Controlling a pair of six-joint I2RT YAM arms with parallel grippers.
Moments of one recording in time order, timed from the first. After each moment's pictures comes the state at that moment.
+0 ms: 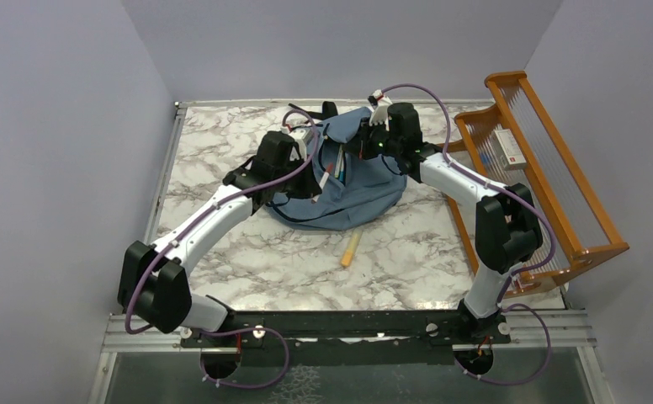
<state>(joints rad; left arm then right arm) -0.52 1.38 1.10 -0.40 0.24 -0.39 0.46 1.80 1.34 0.07 -0.38 0.33</state>
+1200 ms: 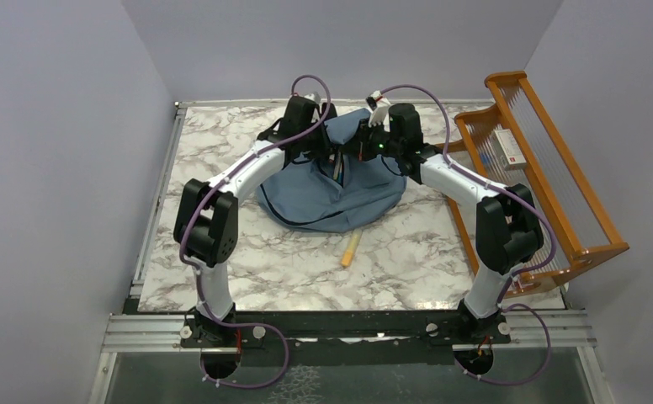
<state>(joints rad) -0.45 1.87 1.53 -0.32 0.17 -0.59 0.46 1.79 1.32 0.10 -0.45 0.33</state>
